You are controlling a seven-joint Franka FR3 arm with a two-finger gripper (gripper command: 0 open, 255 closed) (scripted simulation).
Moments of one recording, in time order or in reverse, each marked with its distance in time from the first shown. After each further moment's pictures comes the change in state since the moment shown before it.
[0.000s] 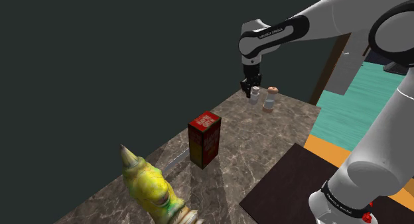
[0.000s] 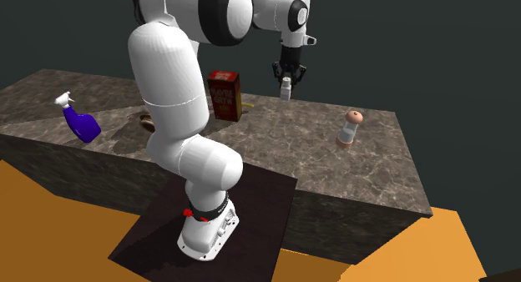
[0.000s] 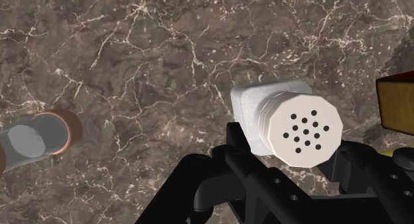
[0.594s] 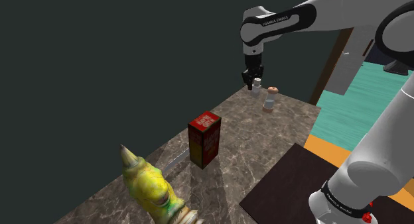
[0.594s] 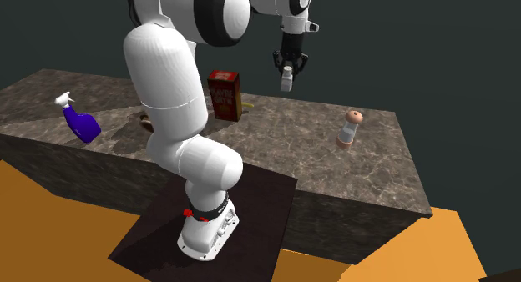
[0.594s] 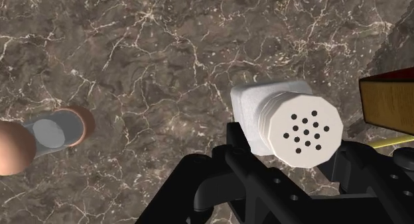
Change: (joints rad) arm 0.001 -0.030 0.001 0.084 -0.002 -0.114 -0.004
